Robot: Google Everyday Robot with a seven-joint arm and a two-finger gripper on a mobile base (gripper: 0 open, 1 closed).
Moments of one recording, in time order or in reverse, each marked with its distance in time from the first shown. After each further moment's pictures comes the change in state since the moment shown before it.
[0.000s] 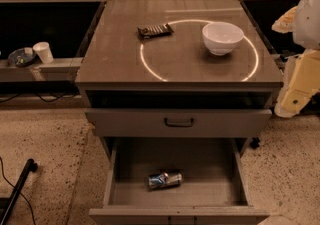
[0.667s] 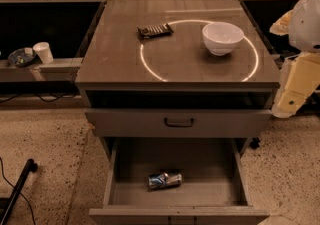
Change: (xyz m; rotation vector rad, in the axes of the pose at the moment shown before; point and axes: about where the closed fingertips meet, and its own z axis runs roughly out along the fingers) arm 0.000 -0.003 0.008 -0.002 0.009 0.001
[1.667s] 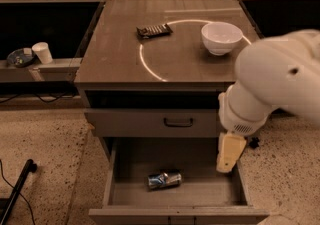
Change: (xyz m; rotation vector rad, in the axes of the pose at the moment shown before) arm -0.014 0.058 0.188 -0.043 0.048 -0.072
